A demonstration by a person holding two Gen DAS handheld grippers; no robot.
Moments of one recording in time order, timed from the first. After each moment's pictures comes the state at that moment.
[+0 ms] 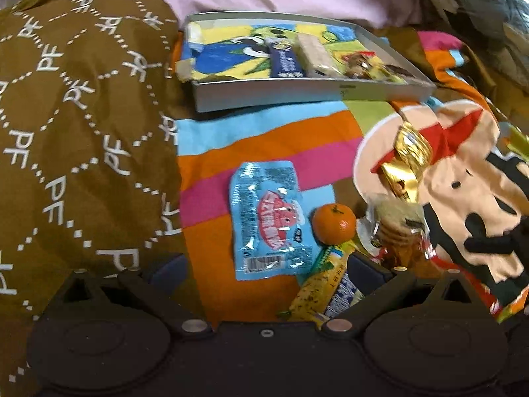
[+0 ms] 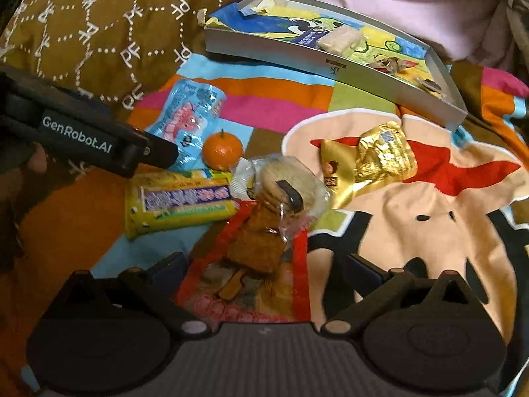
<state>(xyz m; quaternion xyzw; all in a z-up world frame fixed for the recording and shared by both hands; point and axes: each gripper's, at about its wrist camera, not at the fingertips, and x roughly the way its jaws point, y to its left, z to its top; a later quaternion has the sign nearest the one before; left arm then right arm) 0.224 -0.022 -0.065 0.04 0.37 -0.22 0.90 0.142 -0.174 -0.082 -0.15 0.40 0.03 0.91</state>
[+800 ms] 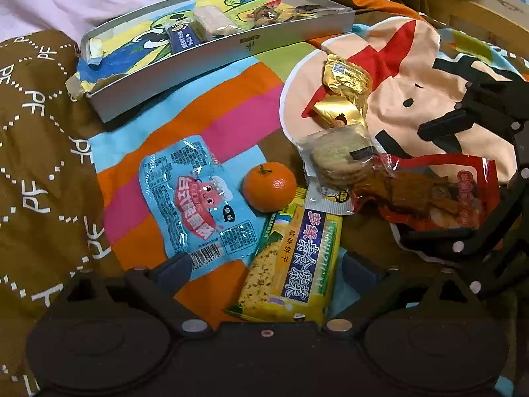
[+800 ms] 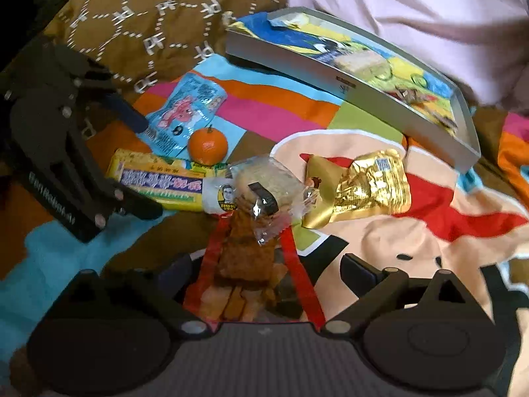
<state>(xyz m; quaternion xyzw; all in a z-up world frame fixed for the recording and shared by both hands) 0.214 -0.062 -0.089 0.18 0.37 -0.31 0.86 0.151 -0.209 -0.086 -0.21 0.36 0.11 0.90</state>
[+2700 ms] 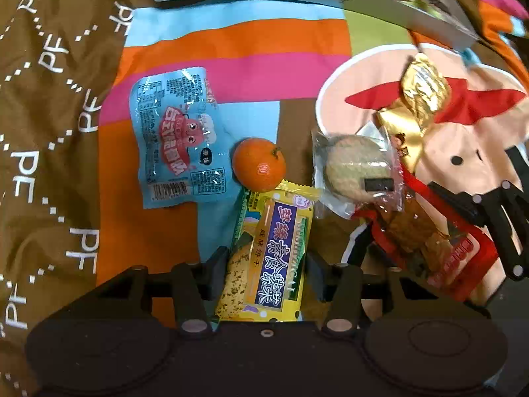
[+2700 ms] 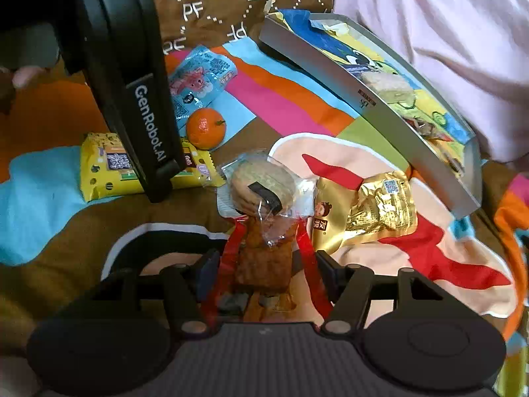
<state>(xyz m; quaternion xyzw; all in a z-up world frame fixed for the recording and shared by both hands) 0.238 -0.097 -0.075 -0.03 0.59 -0.13 0.80 0.155 -0.216 -0.090 -0.34 0.34 0.15 0.86</state>
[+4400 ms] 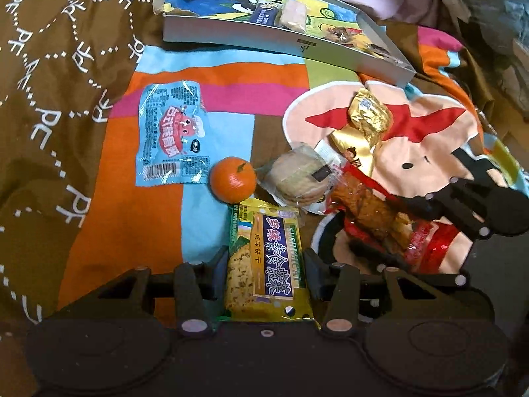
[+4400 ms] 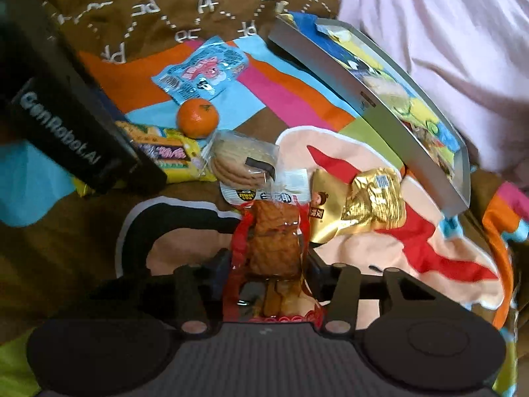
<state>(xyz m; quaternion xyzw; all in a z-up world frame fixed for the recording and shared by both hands) 0.155 -0.075 -0.086 -0.09 0.44 -0.20 0.87 0.132 -0.209 -0.097 -0.36 0.33 0.12 0.86</state>
